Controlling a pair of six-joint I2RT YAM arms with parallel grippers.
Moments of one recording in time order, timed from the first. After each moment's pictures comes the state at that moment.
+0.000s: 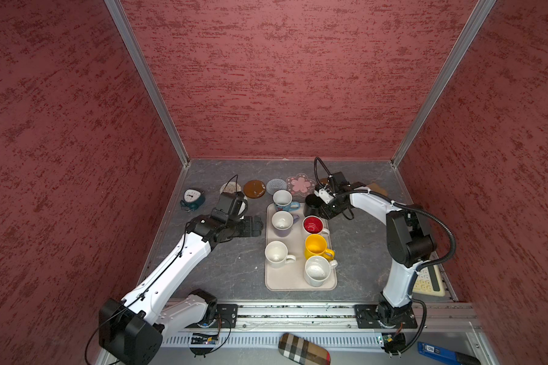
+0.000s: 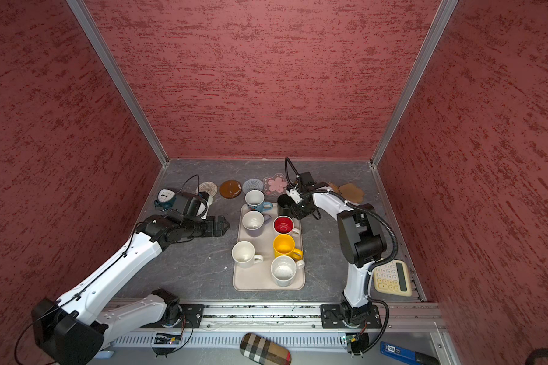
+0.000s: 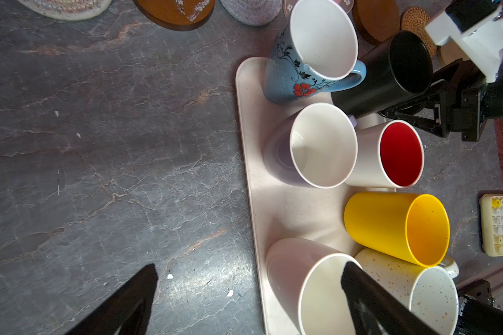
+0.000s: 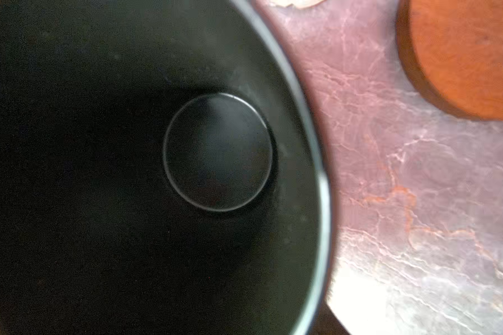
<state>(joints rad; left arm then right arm) -0.43 1.09 0.95 -0.81 0.10 -0.43 0.33 1.89 1.35 -0.70 -0.18 -0.21</state>
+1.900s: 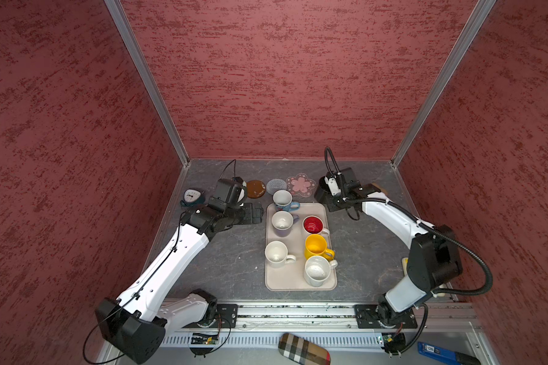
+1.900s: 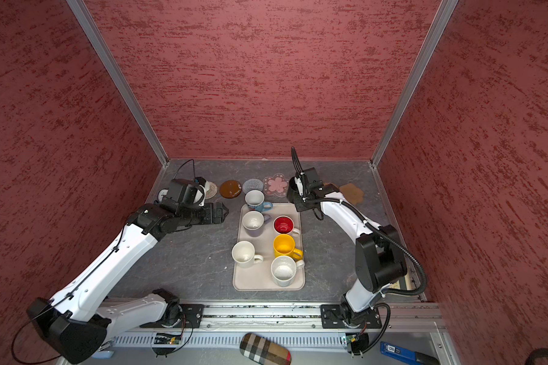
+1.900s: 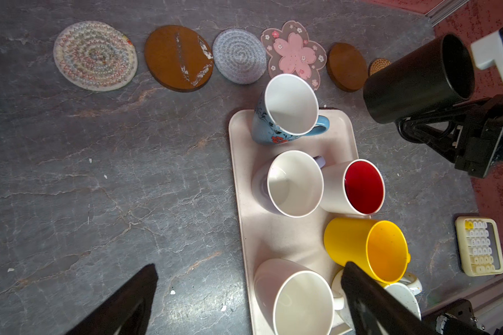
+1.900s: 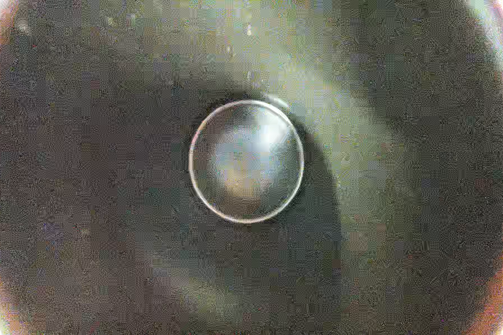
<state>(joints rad) -0.44 1.15 1.18 -0.90 0.05 -0.42 0.38 1.63 1.29 -0.64 0.01 0.09</state>
